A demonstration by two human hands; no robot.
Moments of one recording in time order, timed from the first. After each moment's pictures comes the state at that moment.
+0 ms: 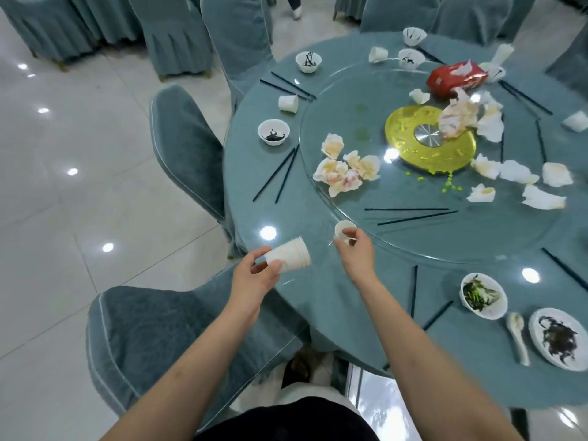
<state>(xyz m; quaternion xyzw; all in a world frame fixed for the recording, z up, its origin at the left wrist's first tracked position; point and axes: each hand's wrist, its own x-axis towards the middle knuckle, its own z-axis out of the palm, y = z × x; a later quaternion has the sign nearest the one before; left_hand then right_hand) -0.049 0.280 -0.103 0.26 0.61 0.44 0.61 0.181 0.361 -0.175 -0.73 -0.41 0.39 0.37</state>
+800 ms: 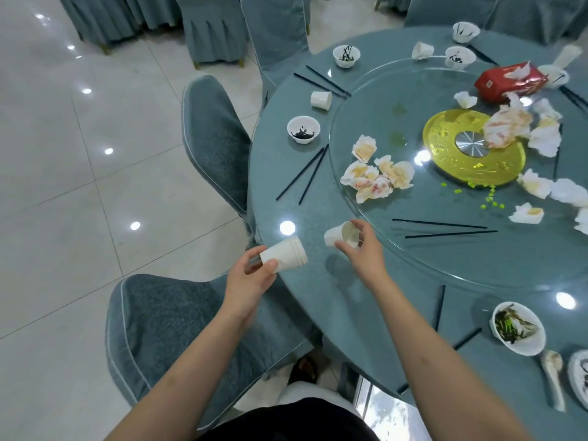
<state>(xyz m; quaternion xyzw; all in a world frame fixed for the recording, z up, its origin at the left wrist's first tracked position) -0.078 0.288 -0.098 0.19 0.62 0.50 0.58 0.167 0.398 -0.186 -0.66 -0.53 0.42 0.33</state>
